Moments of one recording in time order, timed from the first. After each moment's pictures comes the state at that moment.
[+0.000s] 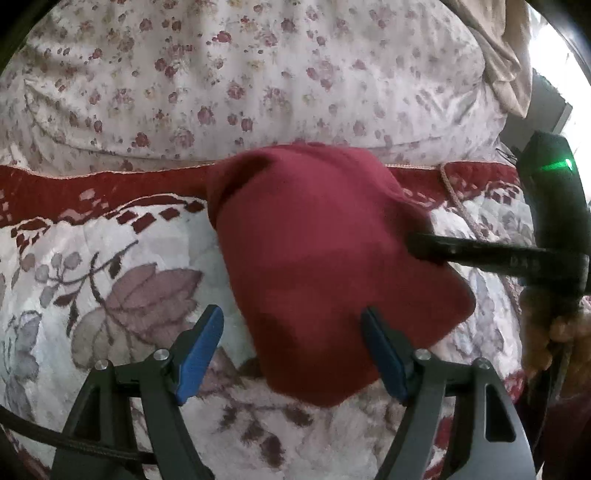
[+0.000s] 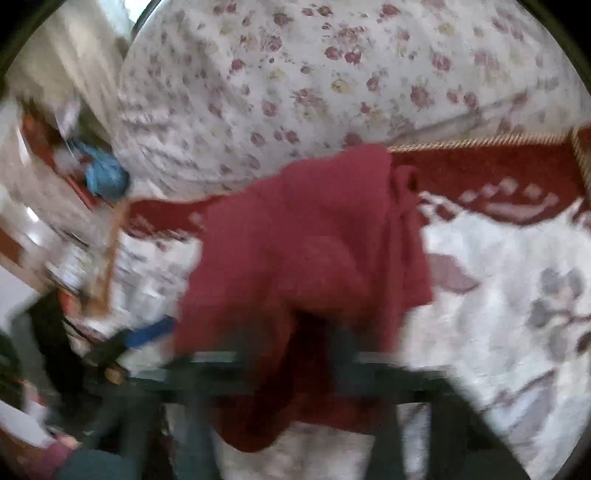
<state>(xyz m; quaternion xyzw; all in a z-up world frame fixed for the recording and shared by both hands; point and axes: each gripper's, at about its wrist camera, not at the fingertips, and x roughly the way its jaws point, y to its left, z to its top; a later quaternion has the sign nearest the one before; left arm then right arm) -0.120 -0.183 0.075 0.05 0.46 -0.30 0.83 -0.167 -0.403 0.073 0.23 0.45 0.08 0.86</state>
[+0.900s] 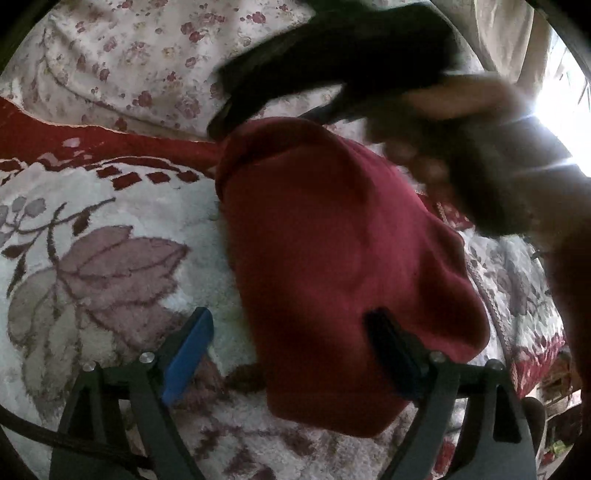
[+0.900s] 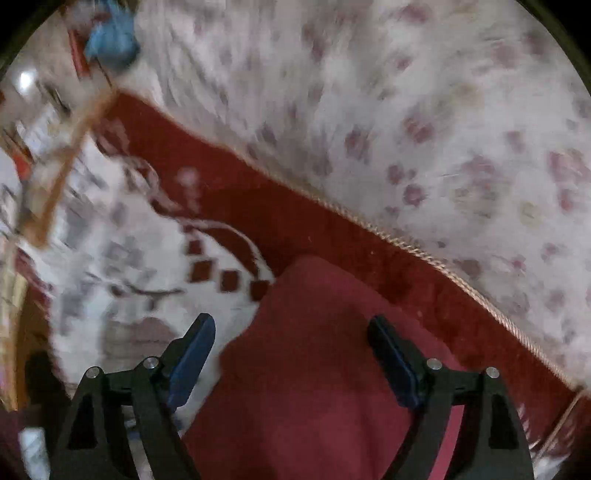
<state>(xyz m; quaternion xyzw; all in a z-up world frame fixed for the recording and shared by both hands) -0.105 -0.166 0.028 -0.06 0.47 -0.32 0.82 0.050 -0.285 0.074 -0.03 0.58 0.14 0.80</state>
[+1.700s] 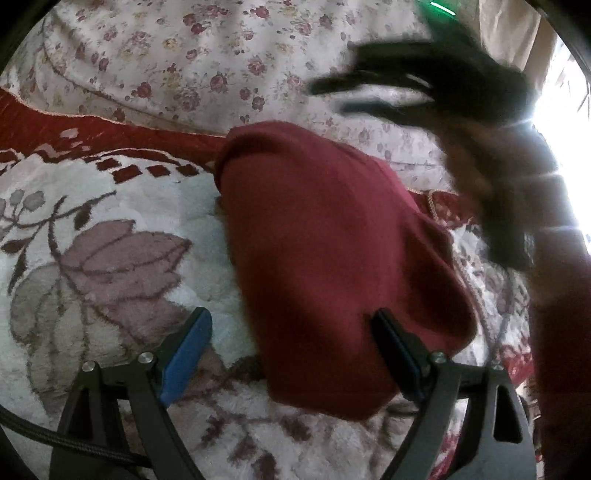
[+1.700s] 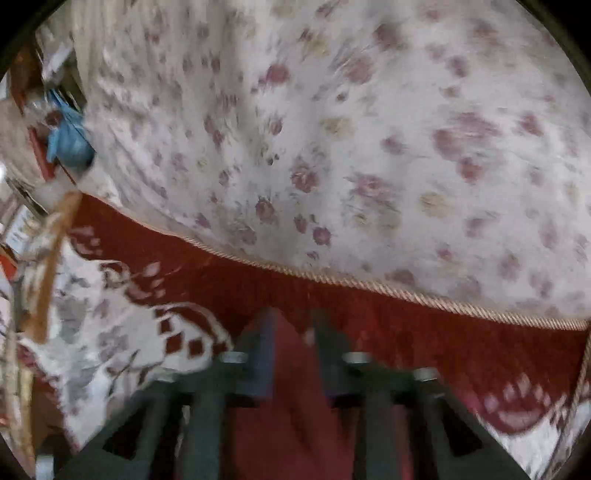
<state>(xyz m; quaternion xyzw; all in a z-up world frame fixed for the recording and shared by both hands) -0.103 -0.156 0.039 -0.08 0.48 -0.33 0.81 0.007 -0.360 0.123 0.11 0.46 0.05 0.88</state>
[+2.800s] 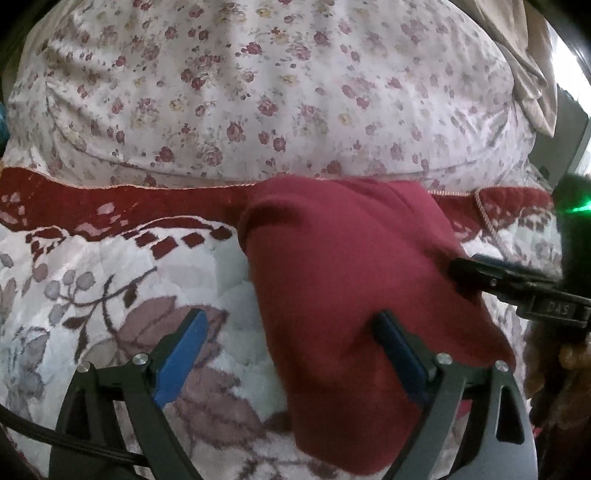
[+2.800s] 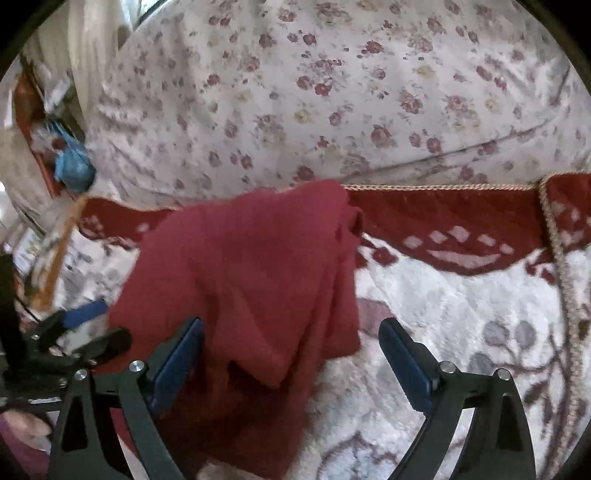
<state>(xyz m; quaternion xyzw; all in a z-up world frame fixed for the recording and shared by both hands) -0.089 -0.188 0.066 0.04 0.44 -0.25 0.86 -0.162 -0.427 0.063 0.18 0.41 0.02 0.89</state>
